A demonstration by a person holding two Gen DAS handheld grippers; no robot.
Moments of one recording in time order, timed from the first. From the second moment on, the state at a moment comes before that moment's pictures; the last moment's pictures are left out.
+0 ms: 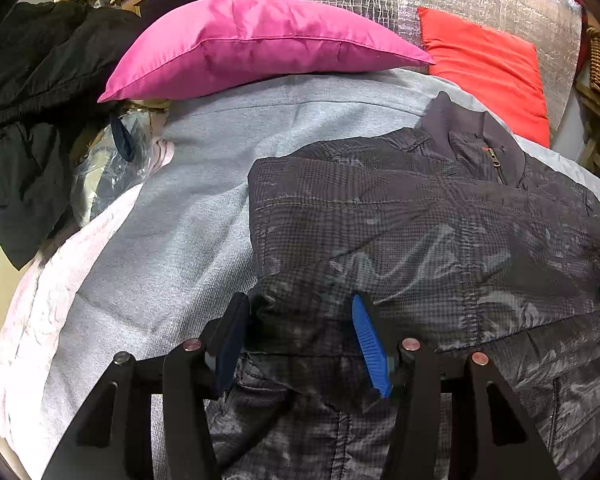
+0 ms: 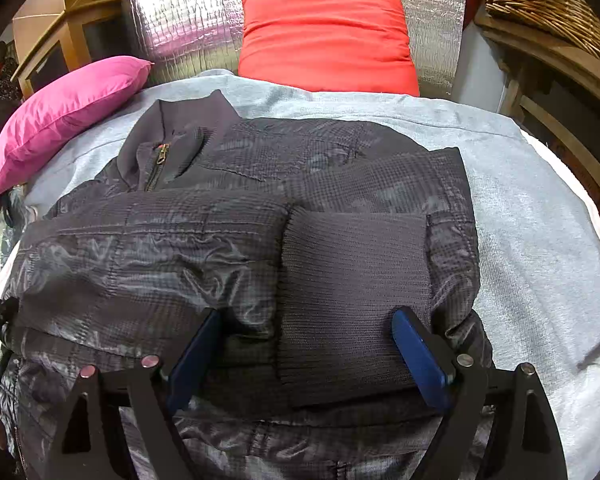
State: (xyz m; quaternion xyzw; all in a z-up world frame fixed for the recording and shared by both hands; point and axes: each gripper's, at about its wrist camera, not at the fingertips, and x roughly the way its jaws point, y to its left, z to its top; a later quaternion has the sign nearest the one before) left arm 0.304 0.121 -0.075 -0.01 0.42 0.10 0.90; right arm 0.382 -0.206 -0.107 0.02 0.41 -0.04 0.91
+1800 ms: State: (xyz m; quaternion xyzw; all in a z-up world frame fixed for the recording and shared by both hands) left arm 0.306 0.091 -0.066 0.03 0.41 0.07 0.91; right arm 0.364 -0.197 -0.104 -0.03 0.44 -0.02 0.90
